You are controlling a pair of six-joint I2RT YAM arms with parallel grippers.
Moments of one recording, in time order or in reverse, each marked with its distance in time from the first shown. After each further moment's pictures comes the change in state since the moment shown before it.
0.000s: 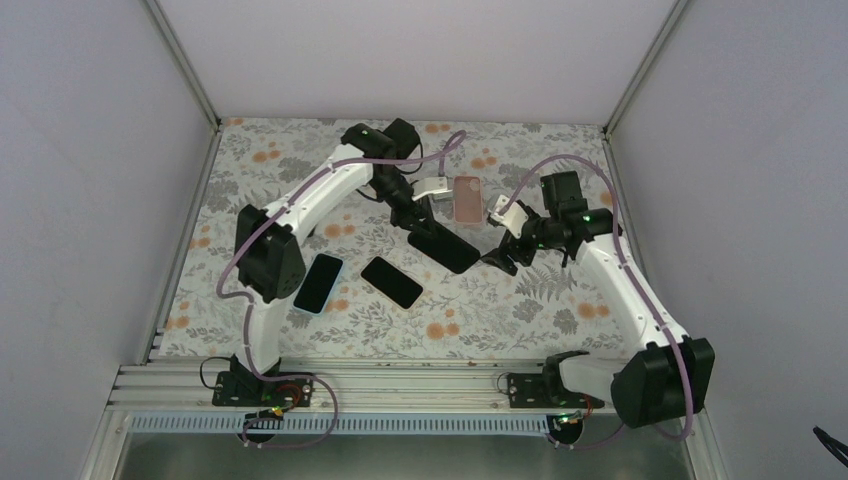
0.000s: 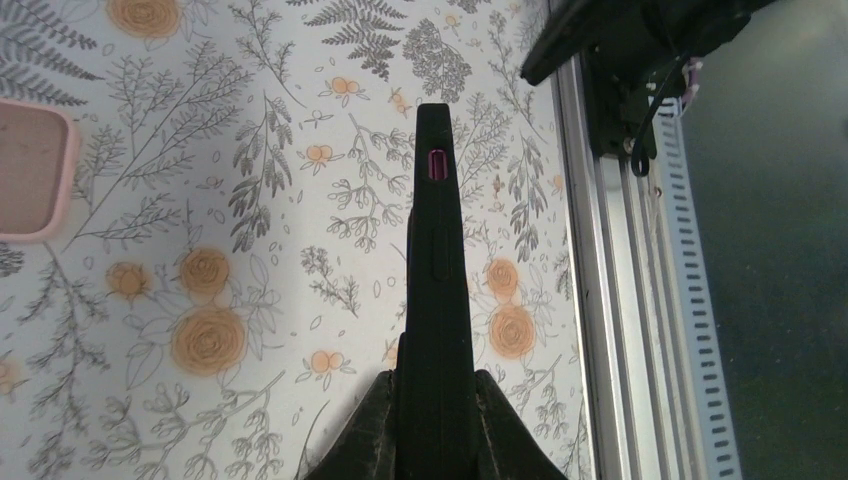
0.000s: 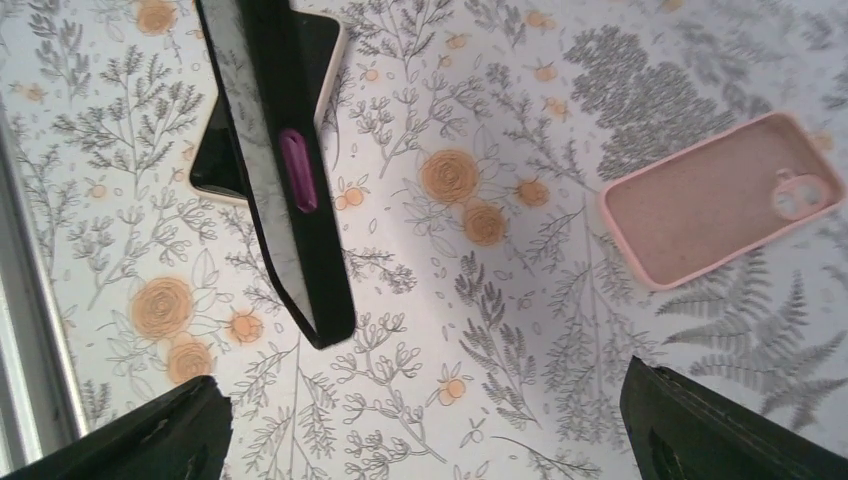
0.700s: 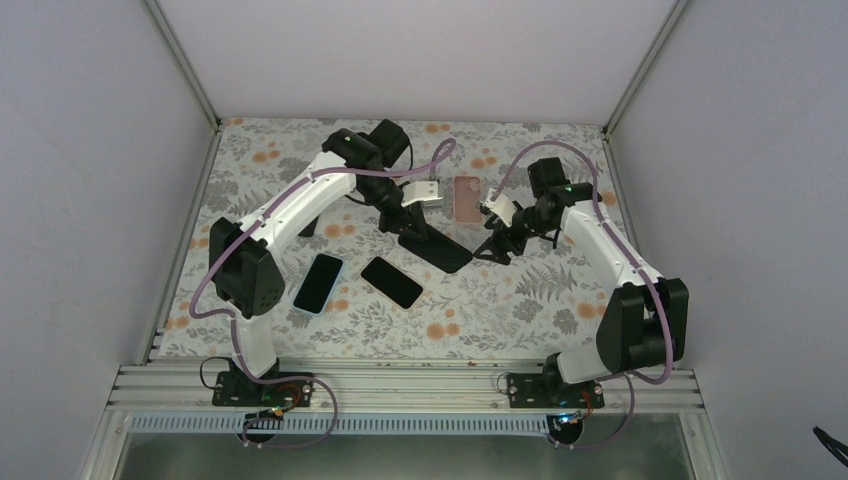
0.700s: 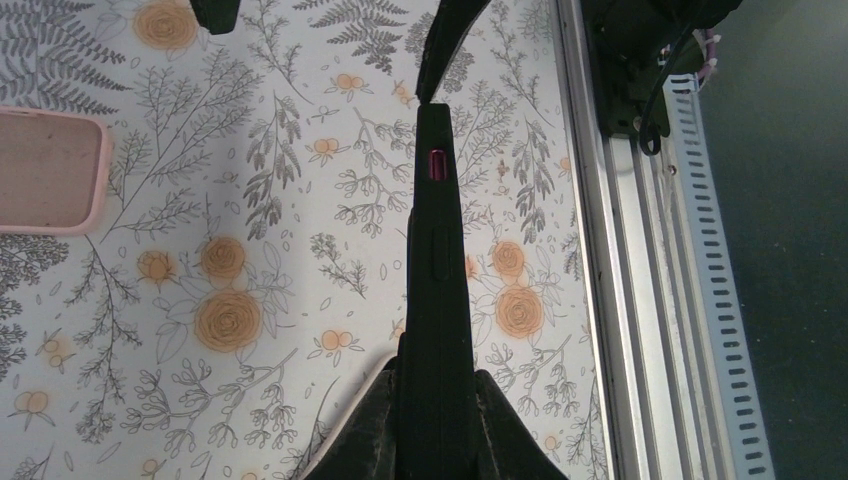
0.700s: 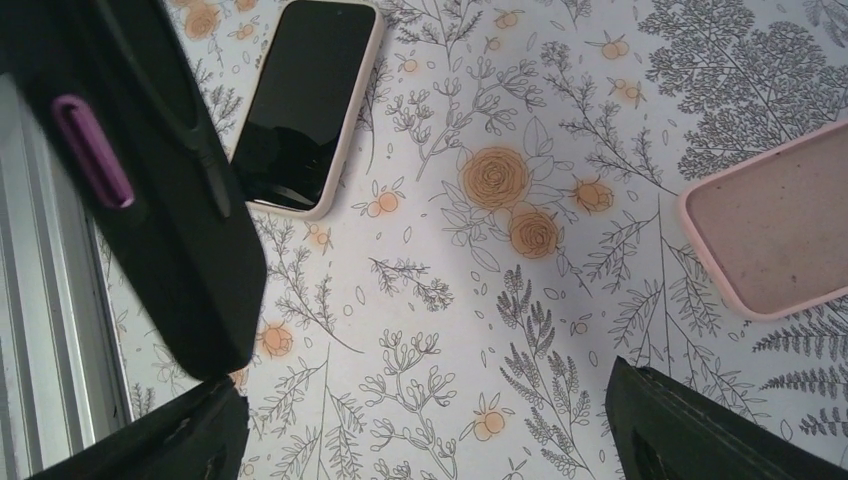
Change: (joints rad) left arm -0.002 -0.156 -0.141 0.064 -0.059 0.027; right arm -0.015 0.253 0.115 -0.074 -0.112 -0.040
